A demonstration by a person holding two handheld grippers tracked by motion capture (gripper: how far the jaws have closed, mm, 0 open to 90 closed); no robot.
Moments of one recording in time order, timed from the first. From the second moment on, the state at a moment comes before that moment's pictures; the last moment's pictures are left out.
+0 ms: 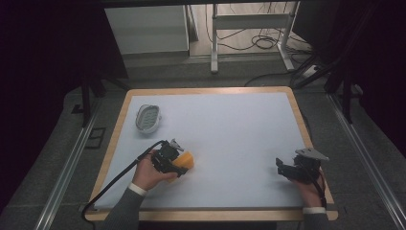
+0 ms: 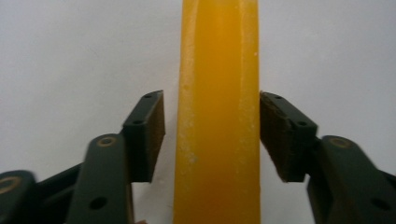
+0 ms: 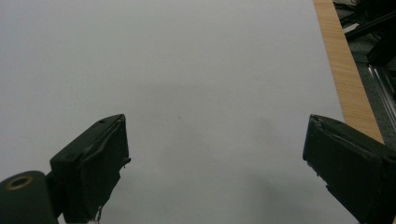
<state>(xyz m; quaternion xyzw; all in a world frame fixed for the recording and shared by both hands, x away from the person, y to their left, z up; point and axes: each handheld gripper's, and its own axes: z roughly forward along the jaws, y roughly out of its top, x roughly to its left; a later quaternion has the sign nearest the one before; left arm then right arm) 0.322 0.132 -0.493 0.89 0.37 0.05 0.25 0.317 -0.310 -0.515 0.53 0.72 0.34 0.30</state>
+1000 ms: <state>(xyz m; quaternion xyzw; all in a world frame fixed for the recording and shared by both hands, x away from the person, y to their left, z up) 0.324 0.144 -0.479 0.88 0.39 0.06 0.27 0.317 -0.313 -0.516 0.53 0.72 0.34 0.30</state>
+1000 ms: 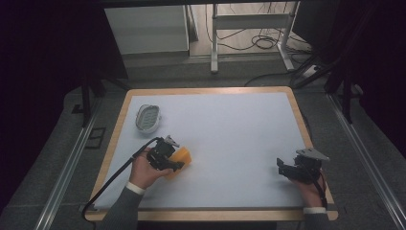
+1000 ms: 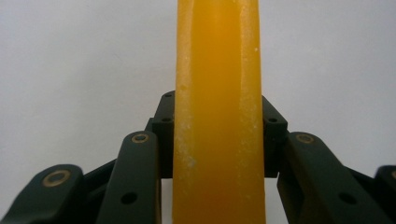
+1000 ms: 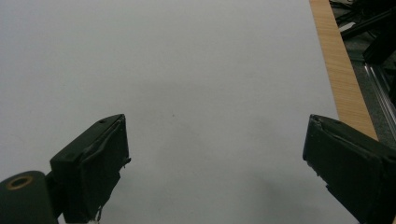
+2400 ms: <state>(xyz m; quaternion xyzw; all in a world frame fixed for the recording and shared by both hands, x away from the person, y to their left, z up) 0.352 0.186 -0.453 0.85 0.44 0.08 0.29 0.318 -0.313 -0.517 0.54 0.72 0.33 0.30</state>
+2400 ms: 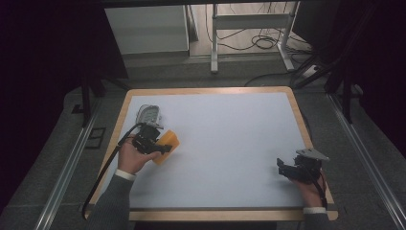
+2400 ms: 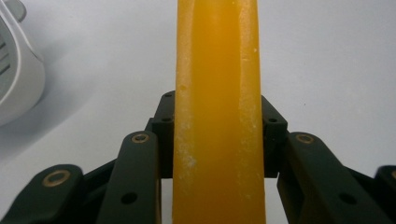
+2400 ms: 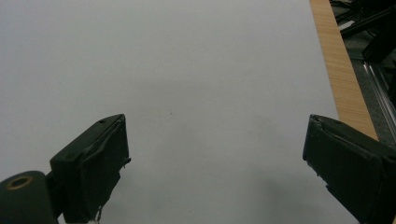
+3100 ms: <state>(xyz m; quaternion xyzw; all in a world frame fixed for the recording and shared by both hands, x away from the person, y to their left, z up) 0.369 0.191 -0.443 0.84 0.45 0.09 0.28 0.318 -0.314 -0.518 0.54 0.71 0.33 0.30</state>
